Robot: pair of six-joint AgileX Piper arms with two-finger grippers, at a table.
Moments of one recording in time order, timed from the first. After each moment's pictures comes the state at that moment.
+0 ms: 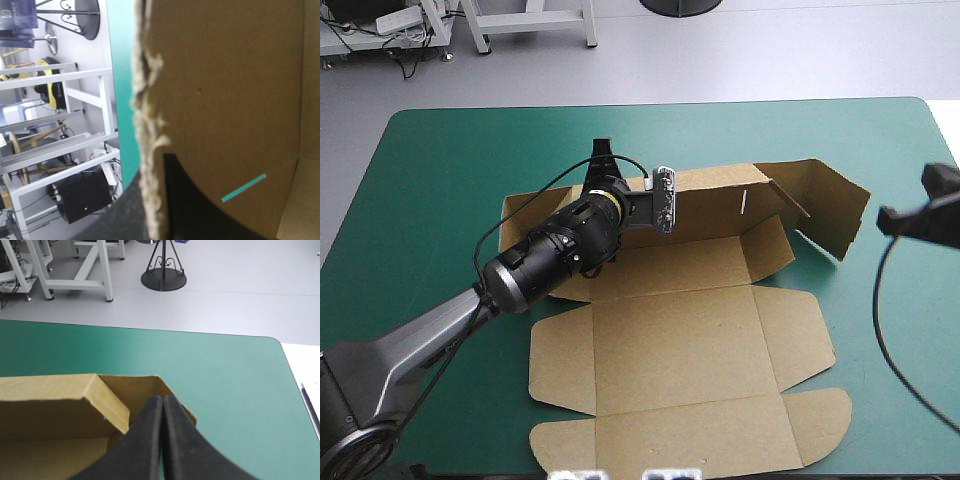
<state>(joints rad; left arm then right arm) -0.85 1.61 -1.47 0.73 0.86 0.49 0.11 0.91 -1.48 -0.04 0.97 0.04</state>
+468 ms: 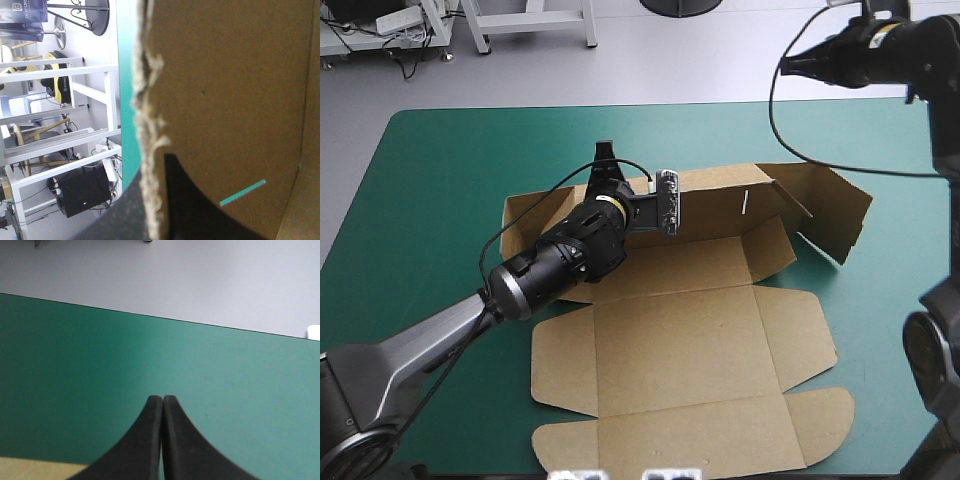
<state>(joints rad) -0.88 1.61 -1.45 0.80 0.86 0.39 0.09 1.81 -2.41 0.16 1.25 -0.03</state>
